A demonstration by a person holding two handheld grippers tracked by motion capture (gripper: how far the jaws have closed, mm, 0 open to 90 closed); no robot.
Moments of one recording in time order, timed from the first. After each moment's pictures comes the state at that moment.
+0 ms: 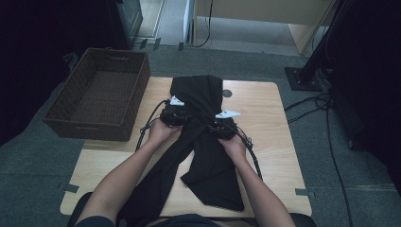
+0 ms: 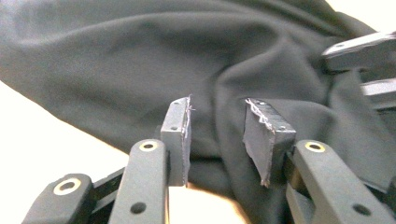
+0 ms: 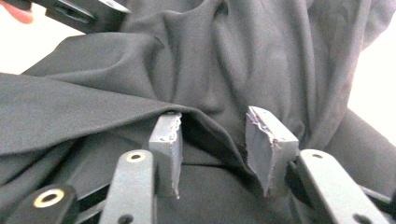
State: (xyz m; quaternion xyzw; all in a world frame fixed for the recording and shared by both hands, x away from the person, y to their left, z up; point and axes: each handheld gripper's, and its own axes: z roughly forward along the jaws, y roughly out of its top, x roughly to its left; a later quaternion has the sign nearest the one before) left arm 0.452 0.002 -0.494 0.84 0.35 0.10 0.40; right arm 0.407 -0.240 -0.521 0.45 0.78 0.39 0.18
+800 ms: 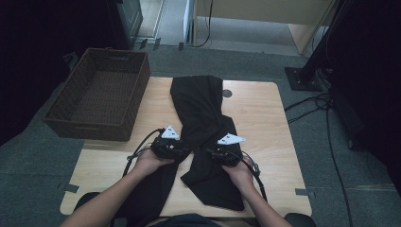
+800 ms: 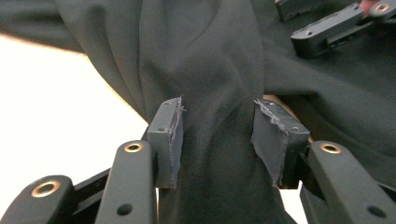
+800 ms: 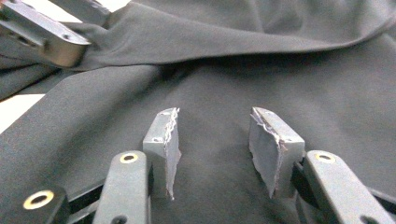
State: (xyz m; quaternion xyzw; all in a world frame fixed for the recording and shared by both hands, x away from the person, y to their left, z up) left arm 0.352 0.020 -0.506 0.88 0.28 0.06 0.39; right arm 0.313 -0.240 -0.519 0.42 0.81 0.39 0.16
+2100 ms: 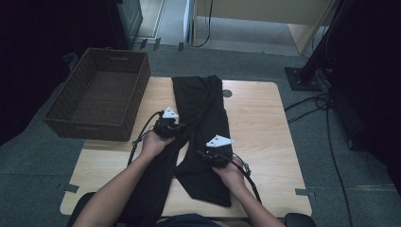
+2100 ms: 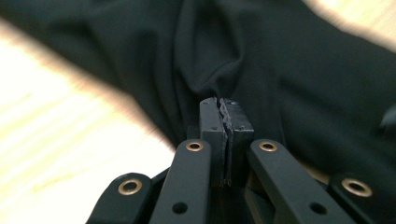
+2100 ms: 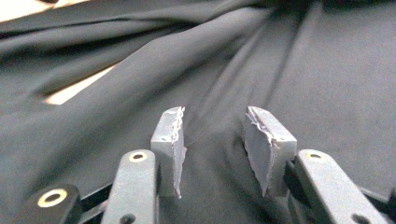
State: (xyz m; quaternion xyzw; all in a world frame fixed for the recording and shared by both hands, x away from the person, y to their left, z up) left arm 0.412 0.013 -0.496 0.85 0.33 0.10 0.41; right arm 0.306 -0.205 -0.521 0.39 0.82 0.39 0.16
